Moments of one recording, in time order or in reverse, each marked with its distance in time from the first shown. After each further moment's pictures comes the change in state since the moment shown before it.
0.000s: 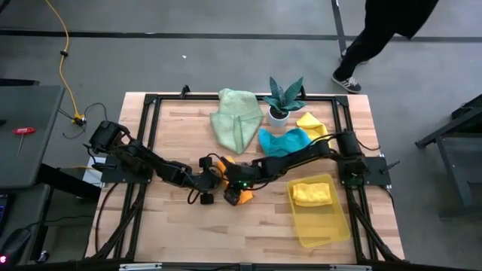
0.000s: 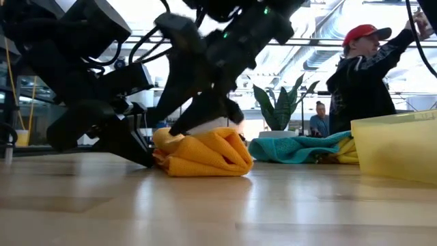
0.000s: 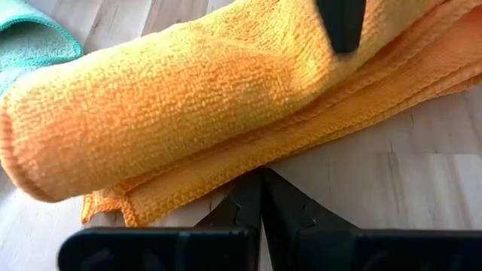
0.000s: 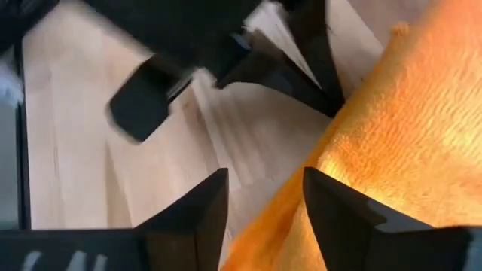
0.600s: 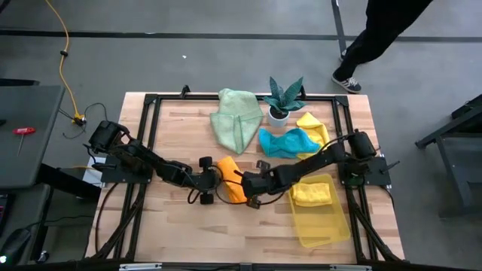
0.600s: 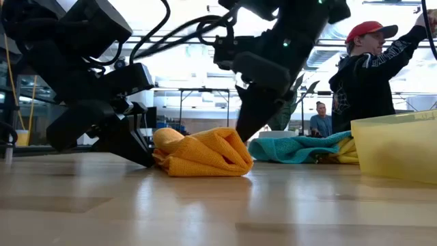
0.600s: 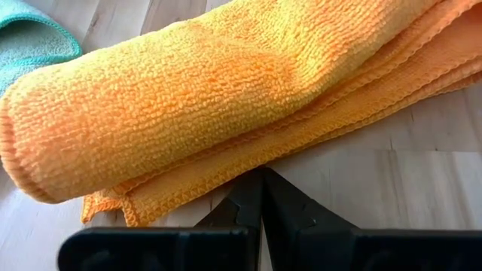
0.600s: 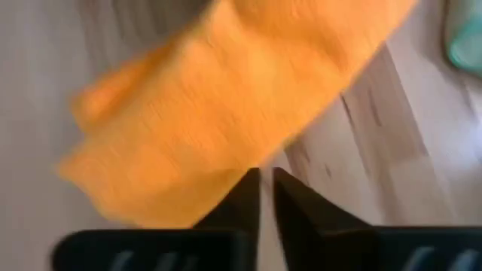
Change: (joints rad) left arm 0.000 -0.006 0.000 -0.024 0.009 0.000; right arm 0.106 -0.113 -0.160 -0.220 0.308 -0.210
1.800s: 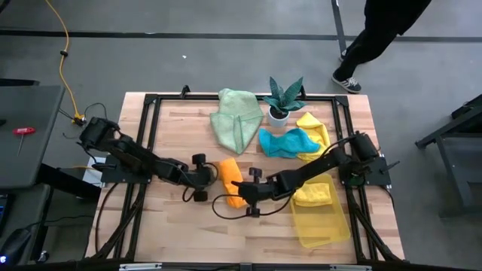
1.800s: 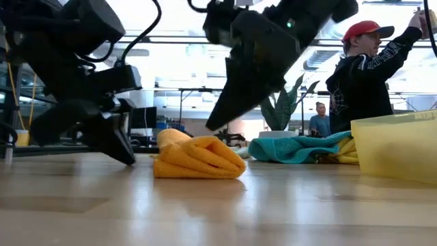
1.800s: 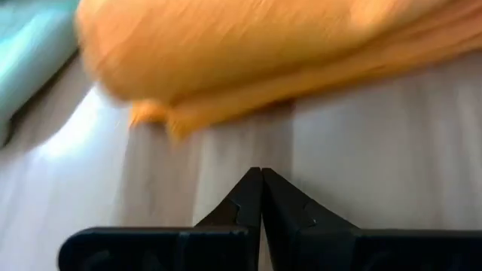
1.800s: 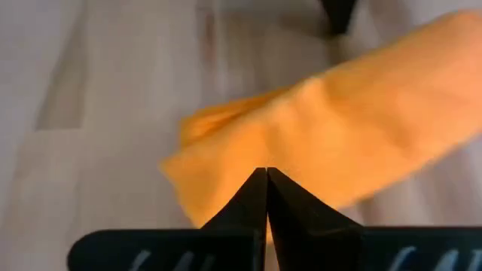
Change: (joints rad) left arm 0.000 -0.128 -0.006 -0.224 -0.020 -0.029; right arm 0.047 -0.016 -0.028 0.199 -0.033 -0.163
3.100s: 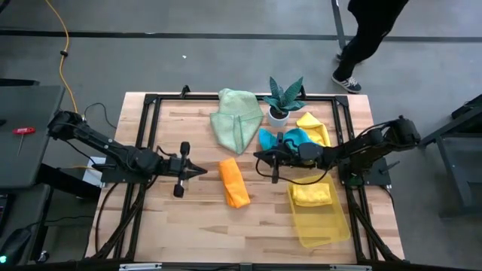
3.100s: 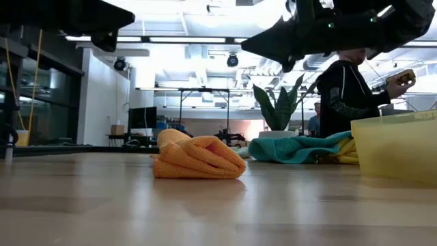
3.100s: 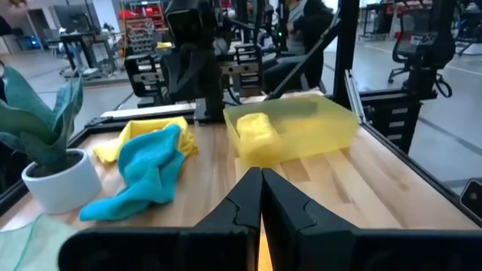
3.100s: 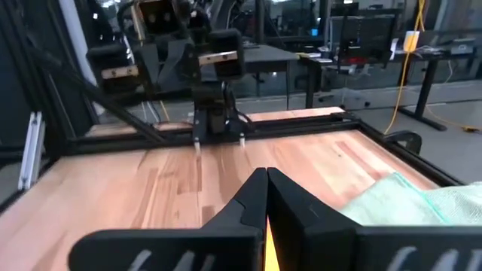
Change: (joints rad) left arm -0.062 -0.700 -0.241 0.442 0.082 0.270; right arm -0.224 -0.485 -0.724 1.103 -0.039 -0.255
